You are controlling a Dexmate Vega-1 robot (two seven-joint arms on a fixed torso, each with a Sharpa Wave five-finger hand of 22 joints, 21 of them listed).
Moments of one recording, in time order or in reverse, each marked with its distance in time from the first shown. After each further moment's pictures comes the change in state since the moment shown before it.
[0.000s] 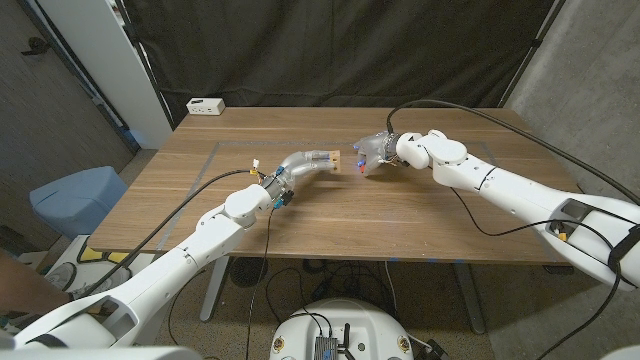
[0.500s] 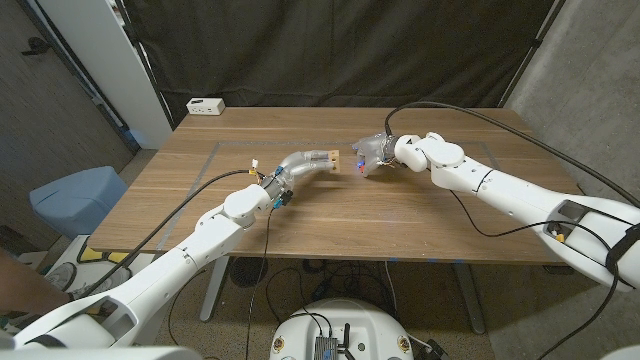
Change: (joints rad) left arm 0.003 0.001 -0.004 0.001 -0.009 -0.002 -0.003; left_hand 0.001 0.009 -0.004 0.001 0.000 0.000 0.000 -0.004 0.001 0.000 0.000 -0.004 0.000 0.000 0.000 0.000 0.000 0.000 0.000 0.000 0.000; right arm -0.001 0.010 -0.013 0.014 -0.025 -0.003 -0.024; right_hand 0.012 -0.001 0.000 0.000 0.000 0.028 -0.006 0.019 0.007 0.016 -0.005 0.000 0.000 0.009 -0.002 0.000 0.000 0.002 -0.002 0.000 0.000
